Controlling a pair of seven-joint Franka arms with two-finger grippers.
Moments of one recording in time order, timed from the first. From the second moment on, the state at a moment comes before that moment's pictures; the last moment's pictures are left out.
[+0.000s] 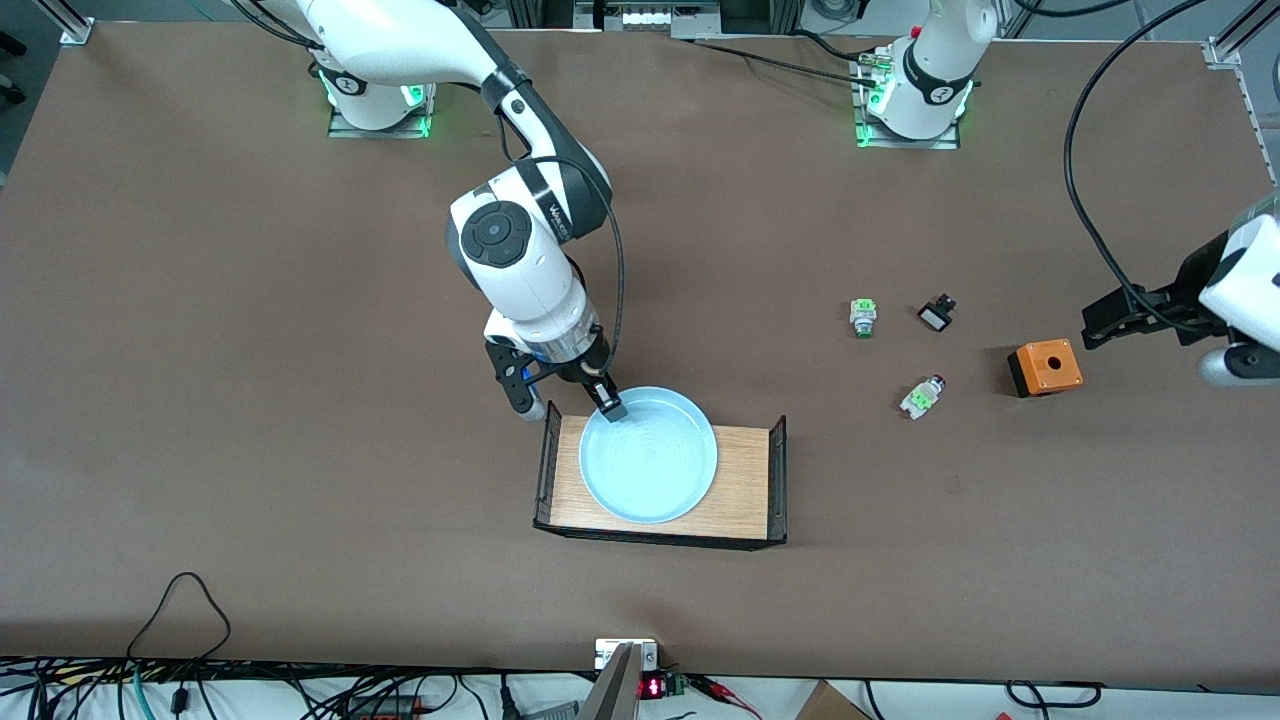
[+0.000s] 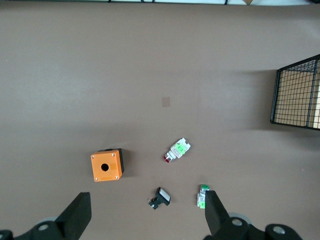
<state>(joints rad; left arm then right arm) 0.13 0.20 -0.20 -1.38 0.08 1.63 -0.12 0.69 0.68 -0.08 -1.39 0.17 2.38 1.57</state>
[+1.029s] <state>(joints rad) 0.14 0.10 -0.23 -1.54 0.08 1.61 -0.09 0.70 0.69 -0.08 -1.39 0.17 2.42 1.55</state>
